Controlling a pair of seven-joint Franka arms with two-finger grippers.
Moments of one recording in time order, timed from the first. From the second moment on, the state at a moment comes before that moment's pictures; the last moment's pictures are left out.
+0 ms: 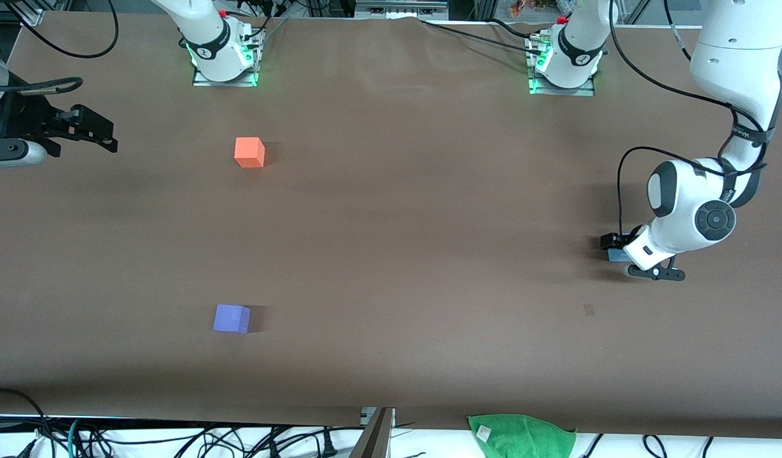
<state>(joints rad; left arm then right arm) 0.10 0.55 0.01 -1.96 0.08 2.38 0.15 0.16 0.06 -0.09 -1.49 0.02 1.49 -0.03</state>
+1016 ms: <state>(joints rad) 0.05 0.38 -0.27 -1.68 0.08 1.76 -0.03 0.15 0.06 -0.11 -1.49 0.00 1.51 -0.03</state>
